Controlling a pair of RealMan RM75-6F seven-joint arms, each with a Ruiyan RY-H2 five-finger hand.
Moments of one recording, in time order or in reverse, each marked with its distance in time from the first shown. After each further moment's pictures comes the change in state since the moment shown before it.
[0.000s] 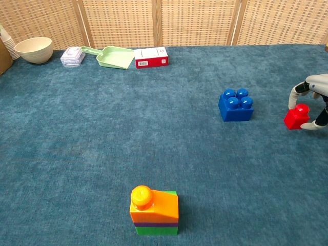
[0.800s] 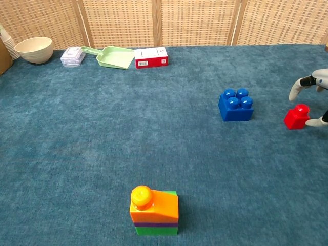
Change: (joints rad) left arm -0.001 0.006 -0.006 -0.025 0.001 0.003 0.028; right arm -0.039 0.056 0.009 -0.084 -0.057 0.020 -0.002
